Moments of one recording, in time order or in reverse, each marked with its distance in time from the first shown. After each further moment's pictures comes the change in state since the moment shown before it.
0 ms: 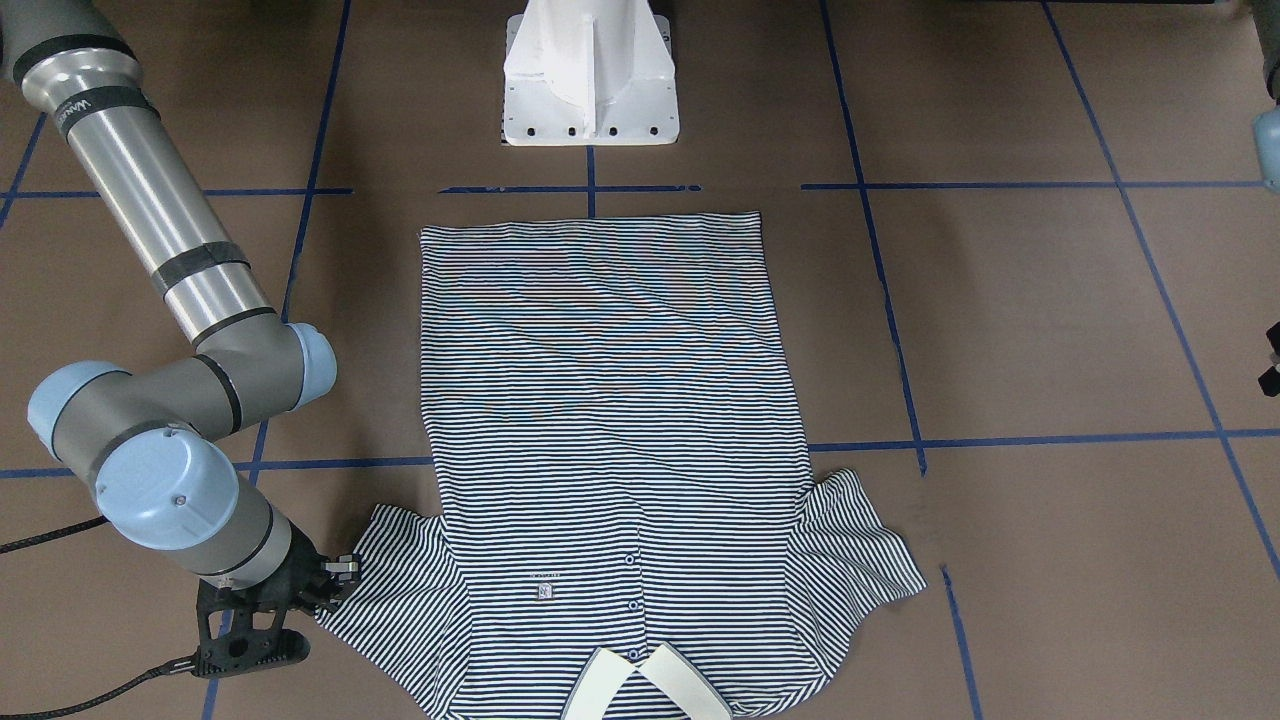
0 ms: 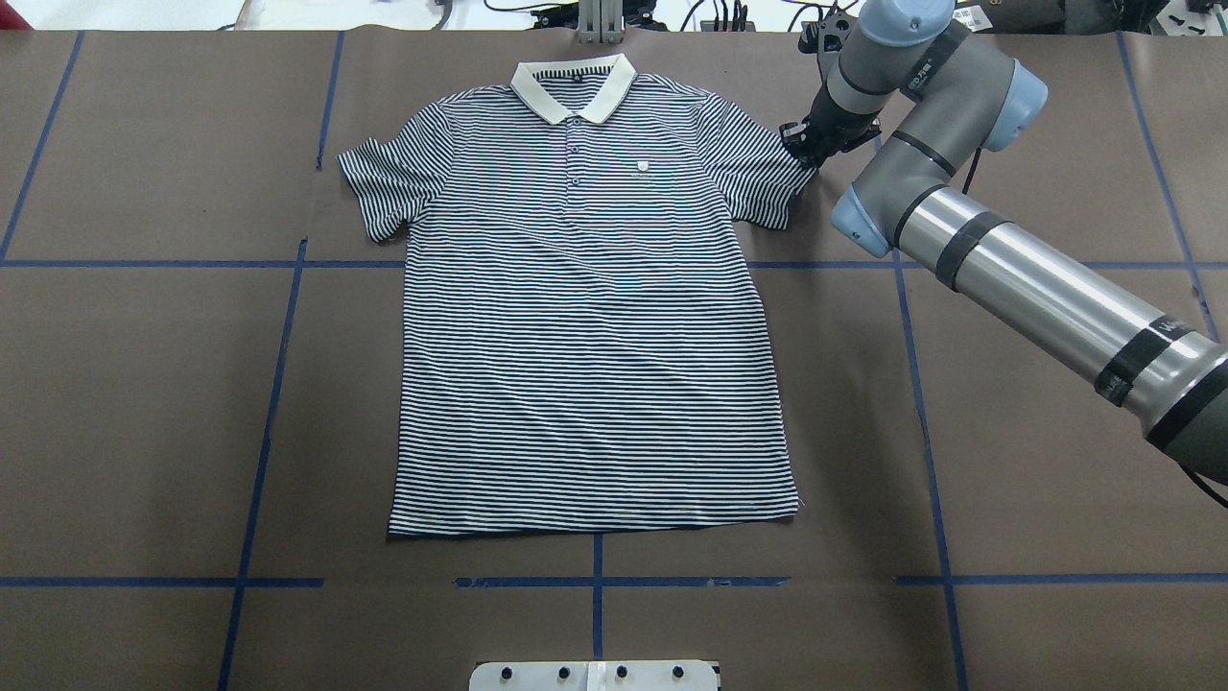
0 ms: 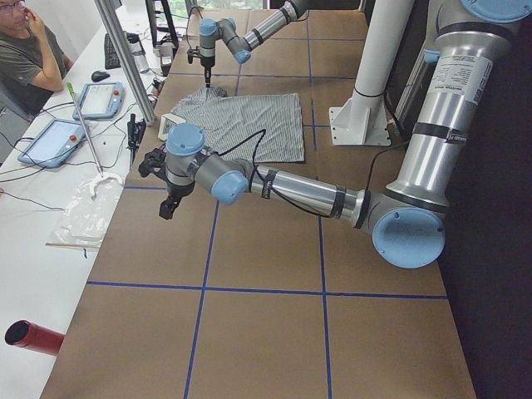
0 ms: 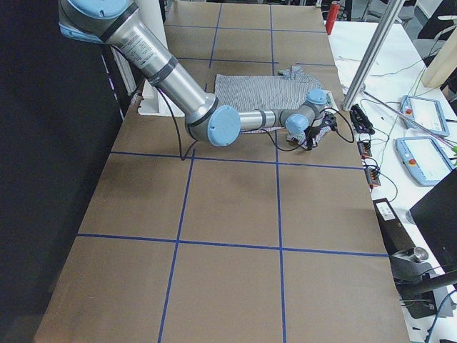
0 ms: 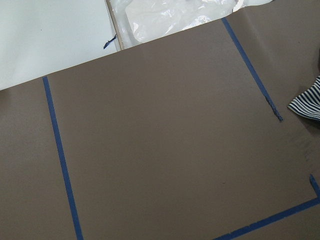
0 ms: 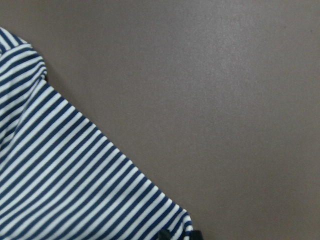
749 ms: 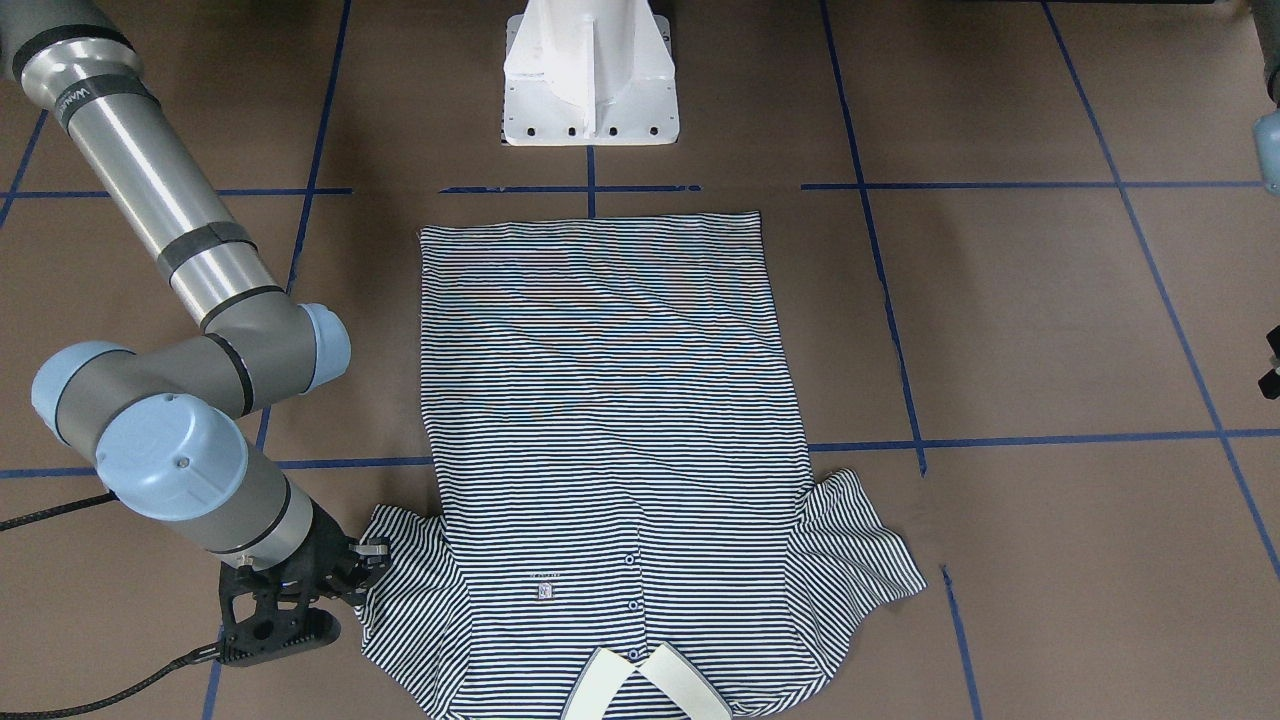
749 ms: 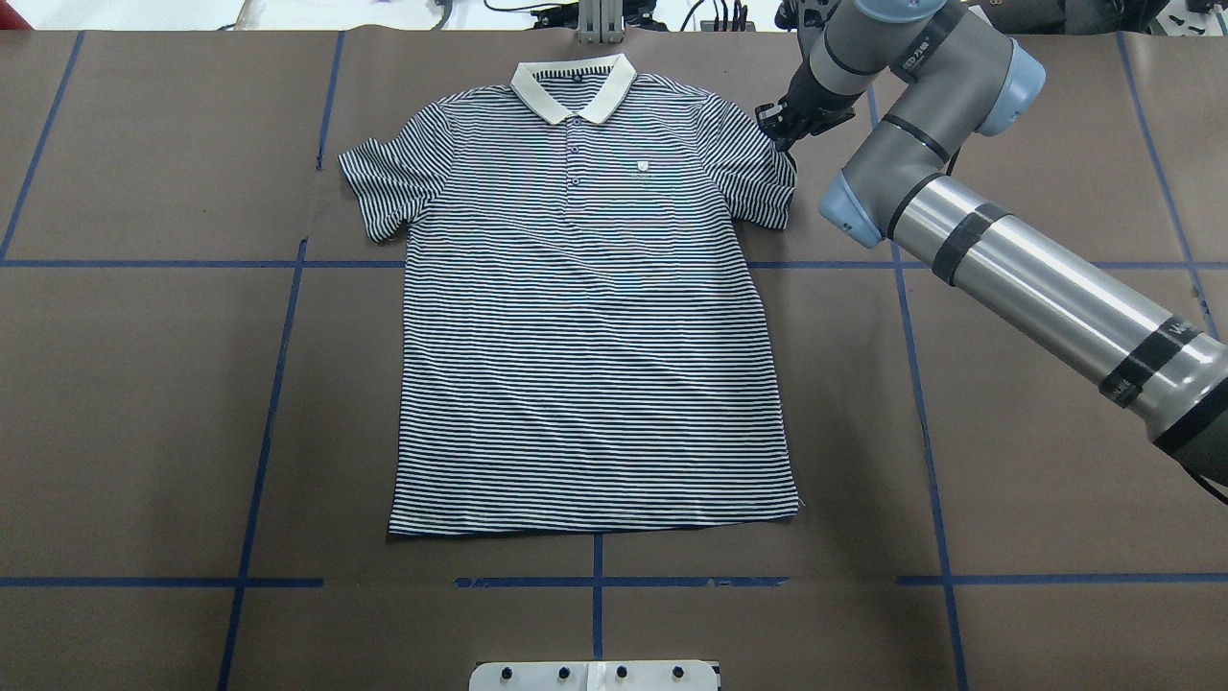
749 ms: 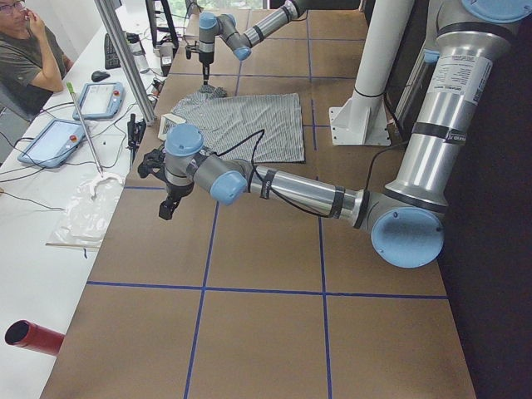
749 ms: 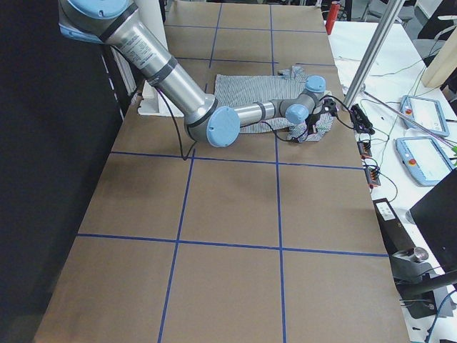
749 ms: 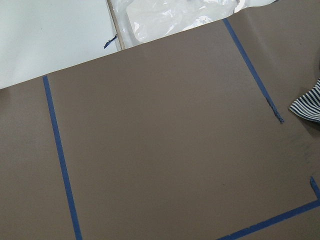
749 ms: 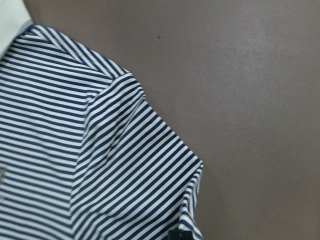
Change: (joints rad) left arm 0.000 -0.005 0.011 0.001 -0.004 -0.007; right arm -0.001 -0.035 0.178 -0.004 0.057 0.004
